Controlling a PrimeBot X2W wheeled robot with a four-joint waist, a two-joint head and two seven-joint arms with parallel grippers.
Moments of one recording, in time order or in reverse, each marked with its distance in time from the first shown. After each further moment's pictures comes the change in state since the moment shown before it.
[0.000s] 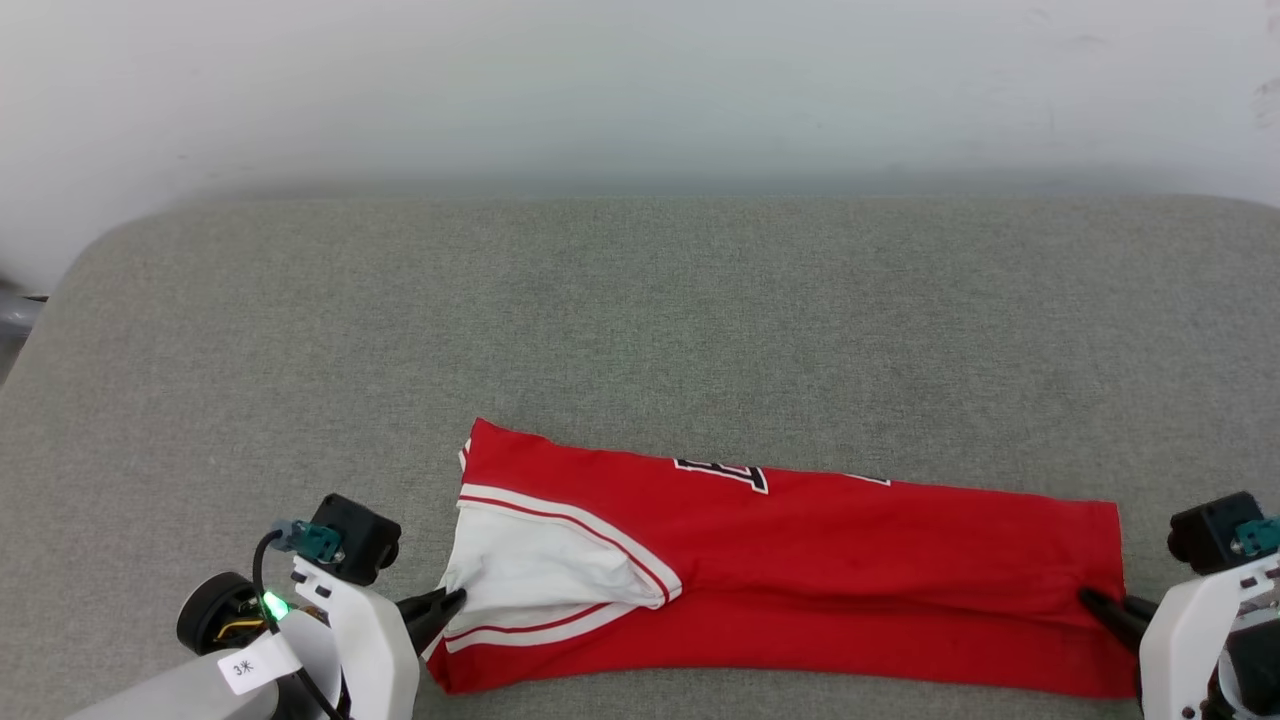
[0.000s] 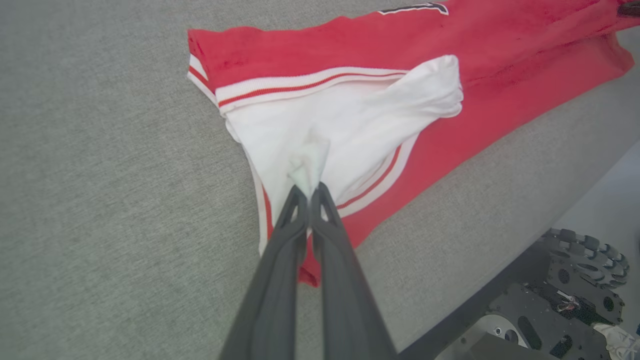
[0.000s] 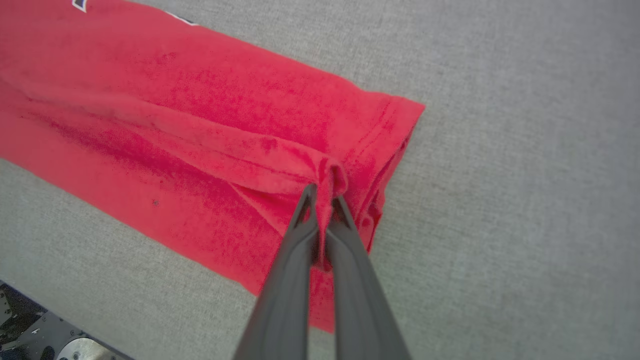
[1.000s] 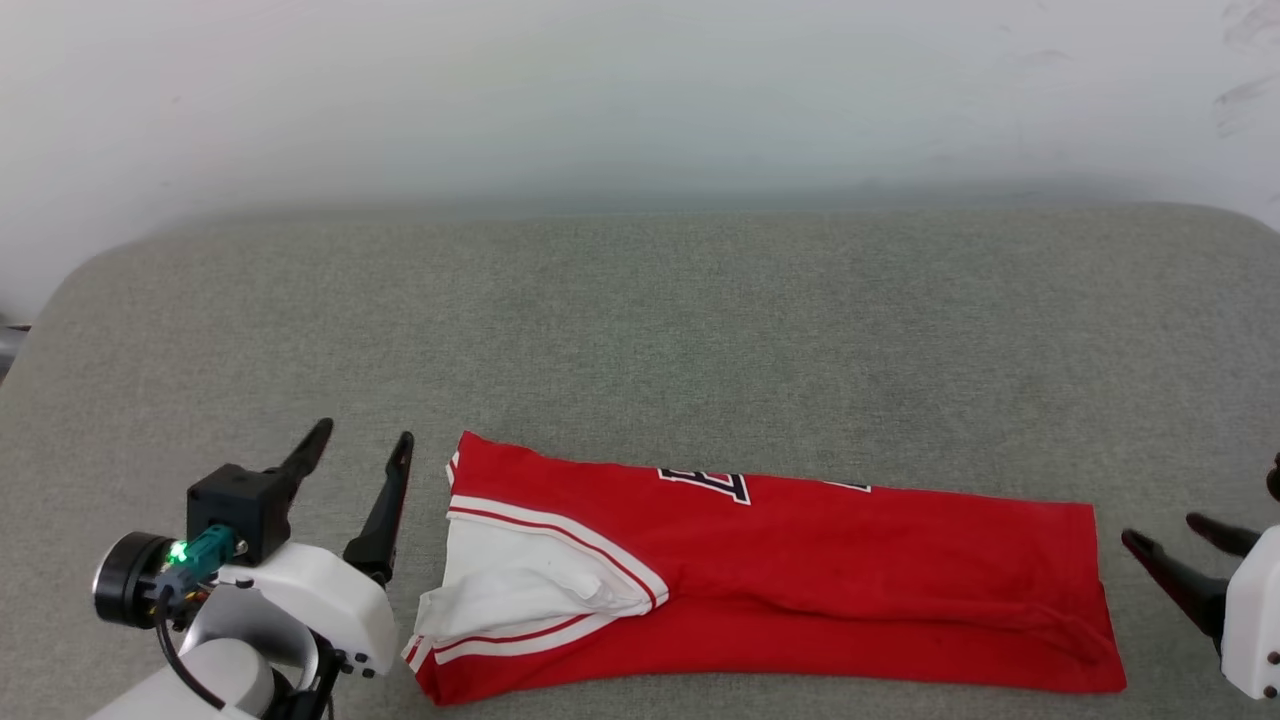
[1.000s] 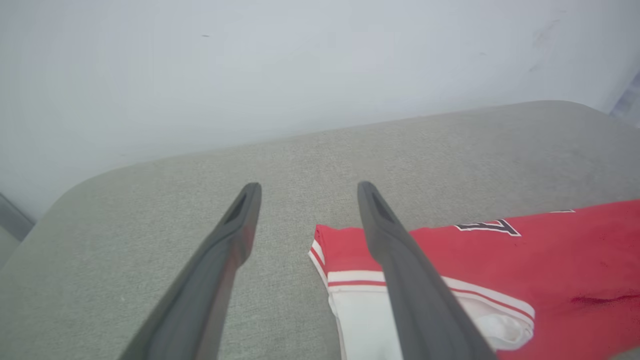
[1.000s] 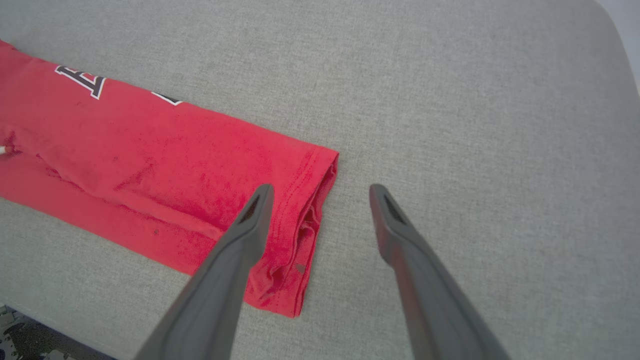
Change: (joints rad) left arm 0.187 -0.079 0.323 -0.025 0.191 0.307 -0.350; right arm 0.041 -0.041 -0.175 -0.115 0.044 0.000 0.043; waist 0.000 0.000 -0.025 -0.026
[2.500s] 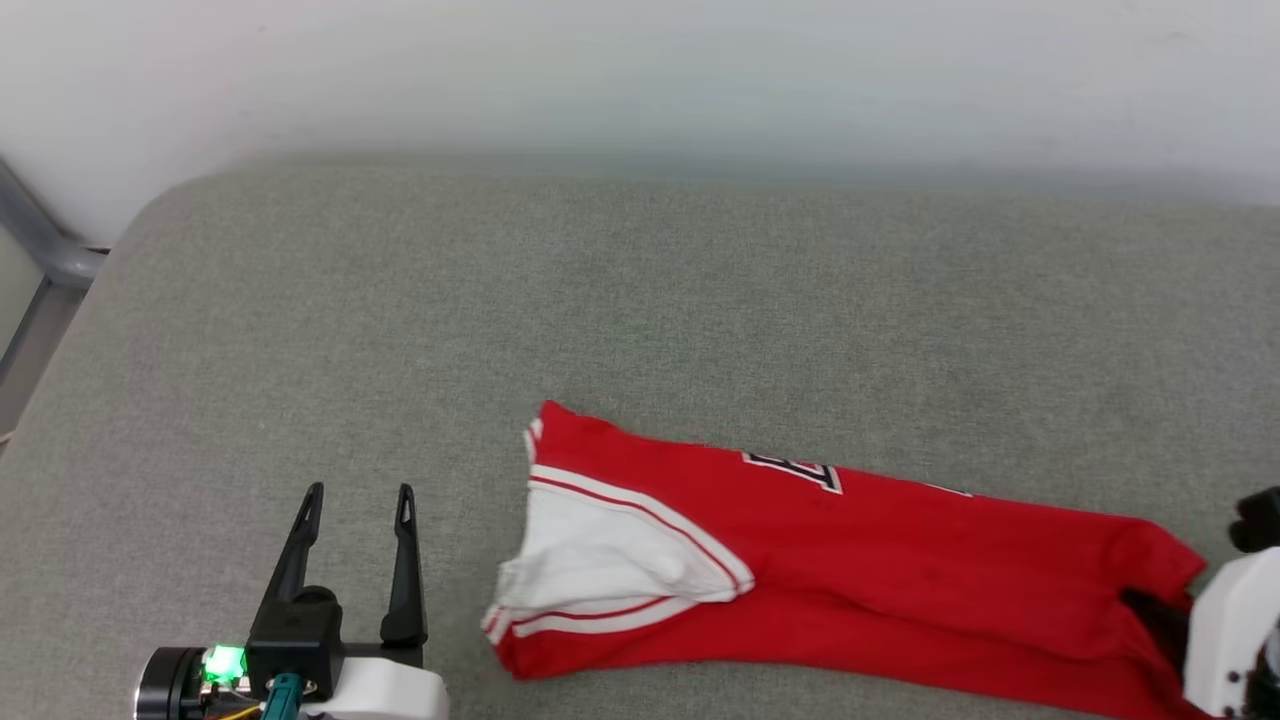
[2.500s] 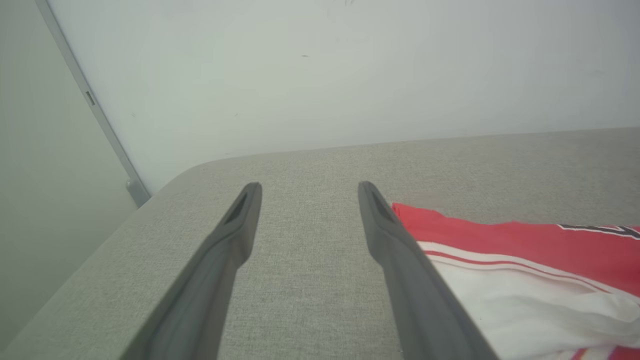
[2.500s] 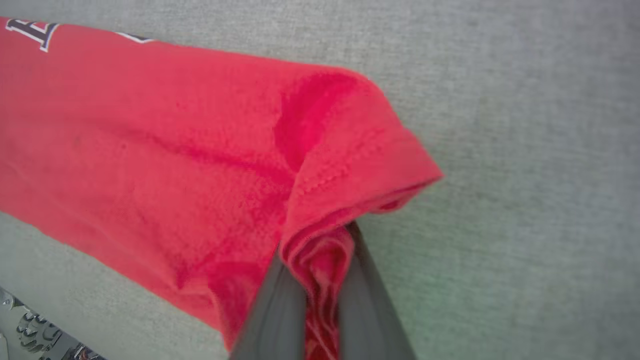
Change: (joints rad) left arm 0.440 -0.580 0.693 0.022 0.814 -0.191 -0.003; right arm -0.130 0.058 0.233 0.338 0.199 0.001 -0.036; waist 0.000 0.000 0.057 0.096
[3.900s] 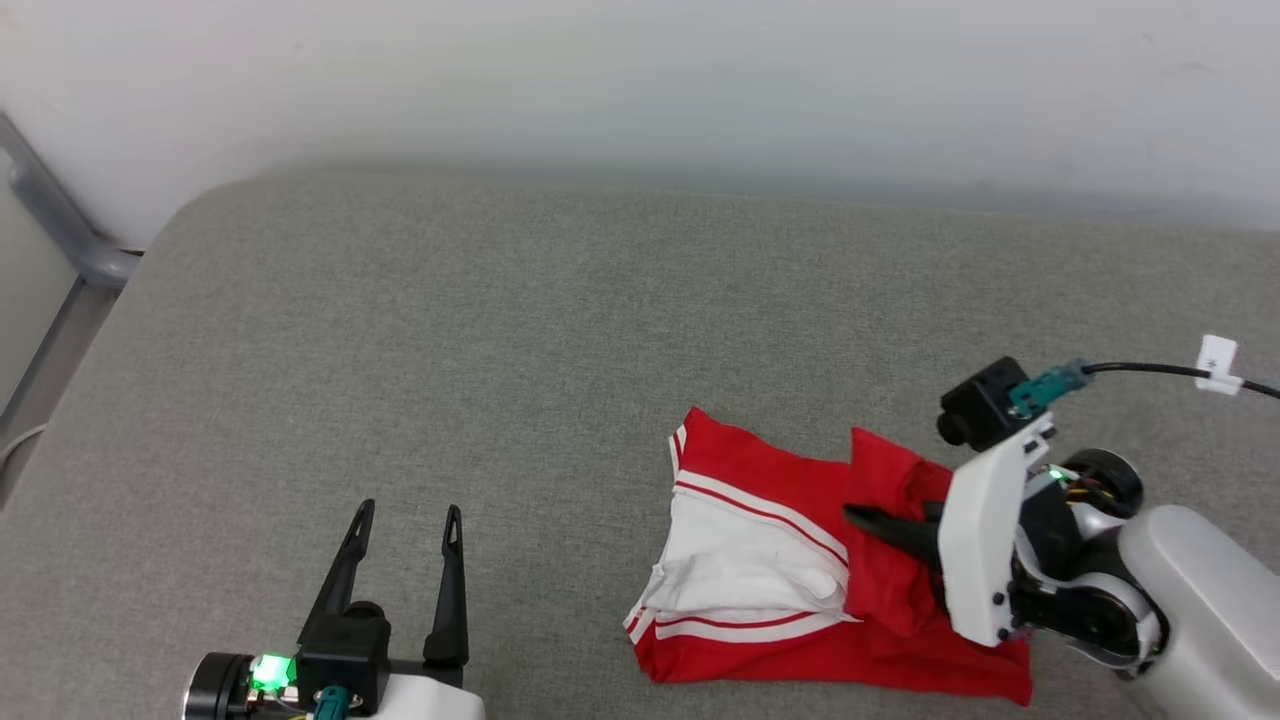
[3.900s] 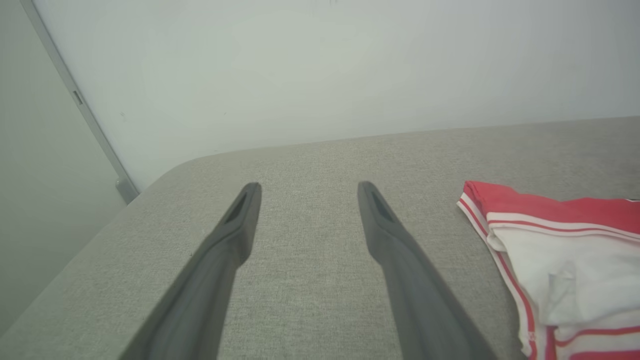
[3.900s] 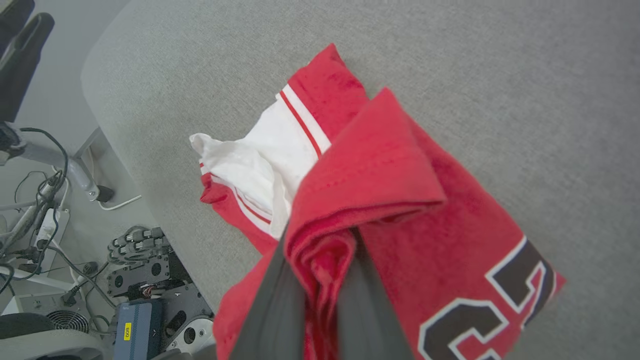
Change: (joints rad) left arm 0.035 -0.105 0.054 0.023 0.119 -0.113 0.000; right arm -0.172 0.138 0.128 -0.398 -0.053 -0.001 0.284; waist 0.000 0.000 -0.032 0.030
